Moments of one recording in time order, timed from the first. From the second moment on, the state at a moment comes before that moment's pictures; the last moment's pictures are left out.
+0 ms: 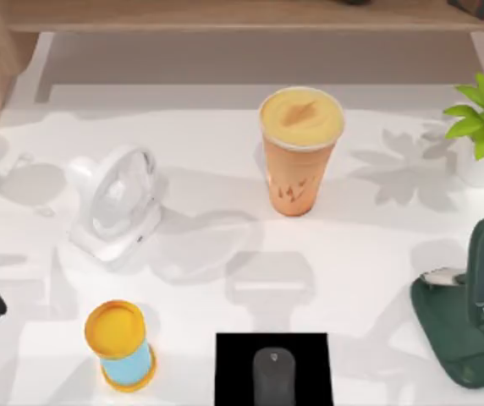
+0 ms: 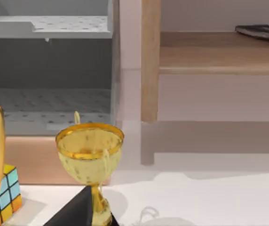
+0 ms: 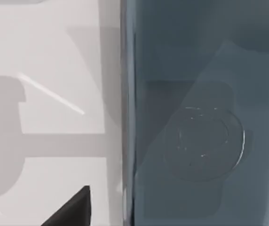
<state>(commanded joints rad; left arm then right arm) 0.00 0.00 0.00 0.00 0.00 0.00 -0.32 1.23 0.68 -1.01 -0.02 -0.60</state>
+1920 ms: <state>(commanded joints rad) 0.00 0.00 0.00 0.00 0.00 0.00 -0.31 1.39 0.50 -0.66 -0.02 -0.58</state>
